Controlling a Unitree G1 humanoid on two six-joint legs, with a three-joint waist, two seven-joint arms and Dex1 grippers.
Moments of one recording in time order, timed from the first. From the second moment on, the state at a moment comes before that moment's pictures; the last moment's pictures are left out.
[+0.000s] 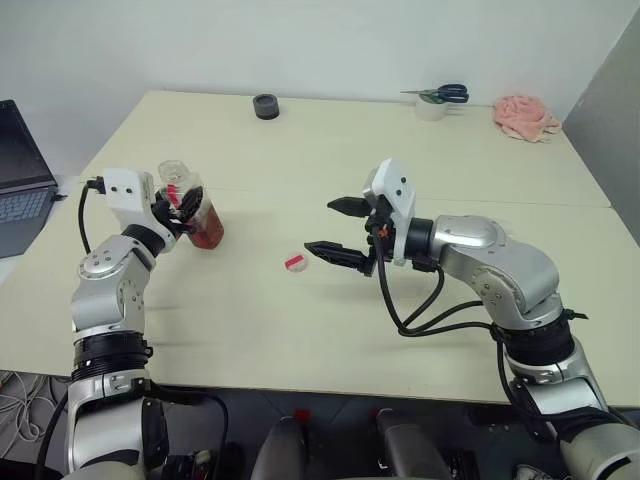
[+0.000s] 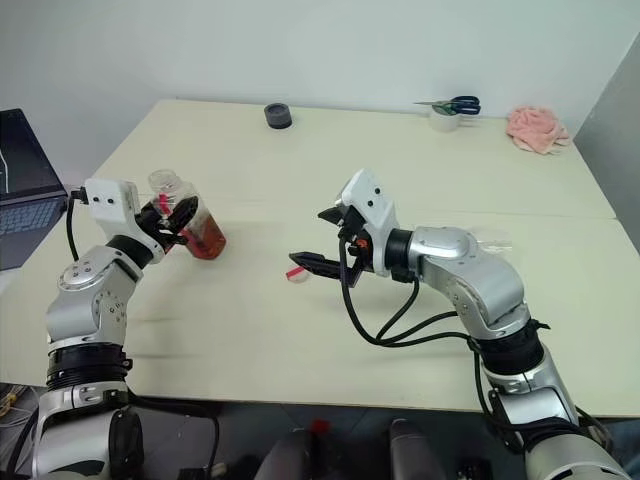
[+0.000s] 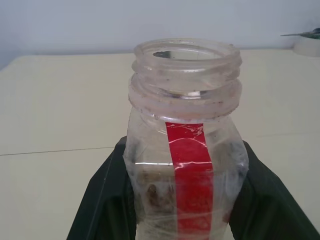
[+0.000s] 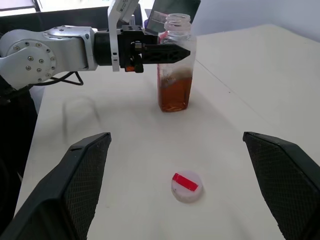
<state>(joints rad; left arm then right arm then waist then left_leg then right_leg) -0.54 0.55 0.34 0.32 -0.32 0.28 -0.46 -0.74 -0.36 0.23 -0.30 0.46 0.84 0.65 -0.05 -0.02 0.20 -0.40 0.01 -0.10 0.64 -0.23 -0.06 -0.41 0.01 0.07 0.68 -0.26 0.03</state>
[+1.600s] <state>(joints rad) -0.18 0.53 -0.03 -0.34 -0.40 0.43 -0.71 -0.33 -0.06 -0.46 -0.35 0.87 1.02 0.16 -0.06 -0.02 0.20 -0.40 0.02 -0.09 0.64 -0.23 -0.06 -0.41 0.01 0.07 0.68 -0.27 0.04</state>
